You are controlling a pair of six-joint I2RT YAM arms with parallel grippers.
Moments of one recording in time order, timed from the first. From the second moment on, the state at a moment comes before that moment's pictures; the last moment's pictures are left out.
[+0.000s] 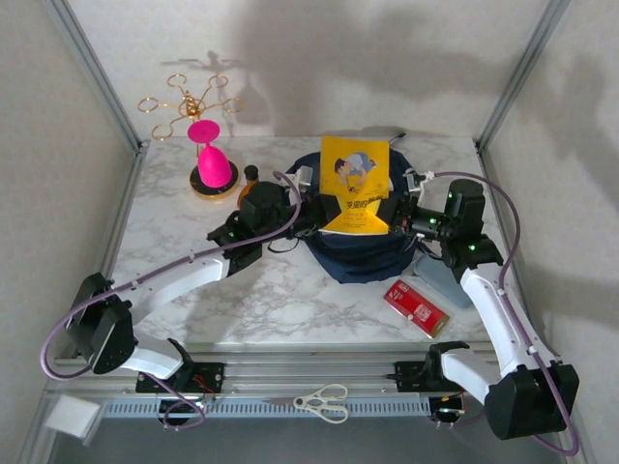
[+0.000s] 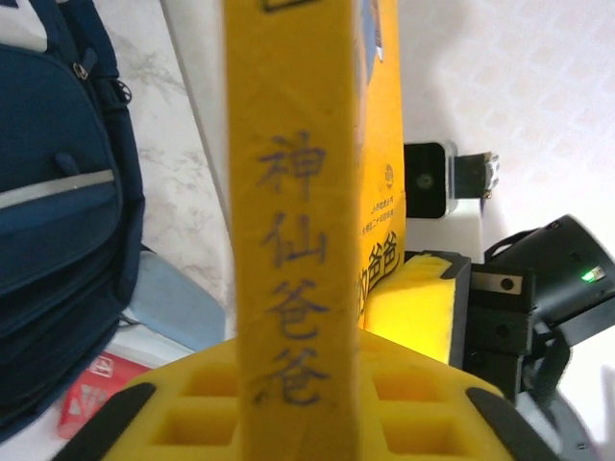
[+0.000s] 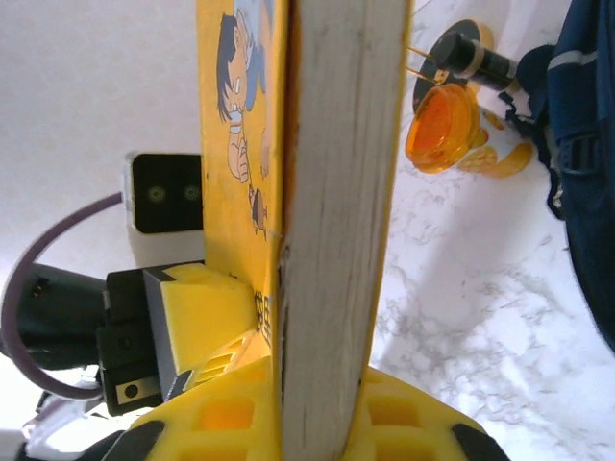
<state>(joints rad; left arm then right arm) -0.75 1.44 1.08 0.21 0.35 -1.10 0.15 1.04 0.89 -0.19 -0.99 0.91</state>
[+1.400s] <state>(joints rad) -0.97 2.23 1.84 -0.44 0.15 -0.05 -0.44 1.08 0.95 -0.60 -0.65 0.65</state>
